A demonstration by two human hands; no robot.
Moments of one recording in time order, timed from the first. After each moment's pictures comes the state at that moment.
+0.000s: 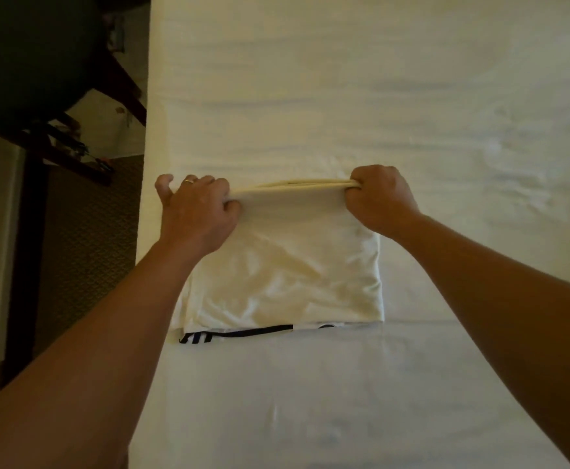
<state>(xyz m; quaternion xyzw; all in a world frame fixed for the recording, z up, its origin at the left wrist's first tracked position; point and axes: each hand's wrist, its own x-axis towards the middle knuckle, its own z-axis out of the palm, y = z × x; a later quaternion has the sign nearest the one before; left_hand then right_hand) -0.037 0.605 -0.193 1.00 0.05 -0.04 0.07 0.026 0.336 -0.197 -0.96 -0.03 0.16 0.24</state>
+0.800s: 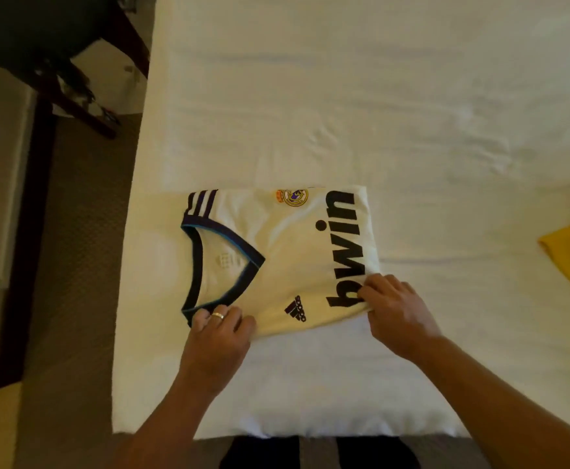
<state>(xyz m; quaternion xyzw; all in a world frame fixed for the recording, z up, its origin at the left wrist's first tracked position) -0.336 0.500 -0.225 0.99 -0.11 -0.02 -0.05 -0.220 0.191 -0.232 -0.94 -0.28 0.16 0.13</state>
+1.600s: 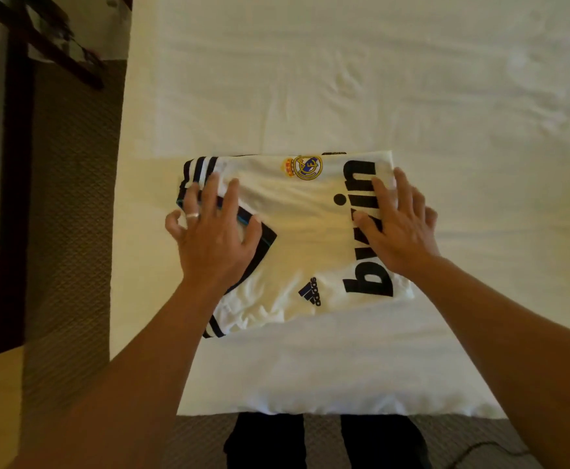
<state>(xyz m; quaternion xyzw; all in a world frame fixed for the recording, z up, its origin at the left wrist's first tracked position) -0.238 0.516 -0.235 0.98 0.16 -0.06 0.08 -0.154 0.239 -0.254 -0.96 -0.09 0.25 0.13</state>
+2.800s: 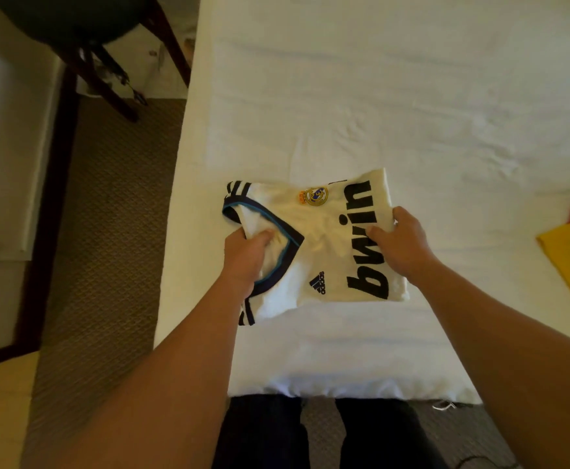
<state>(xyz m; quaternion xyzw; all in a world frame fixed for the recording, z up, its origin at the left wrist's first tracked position) -0.246 0.523 -0.176 0.59 0.49 -0.12 0.63 -0.166 0.280 -0.162 -0.87 0.15 0.27 0.39</state>
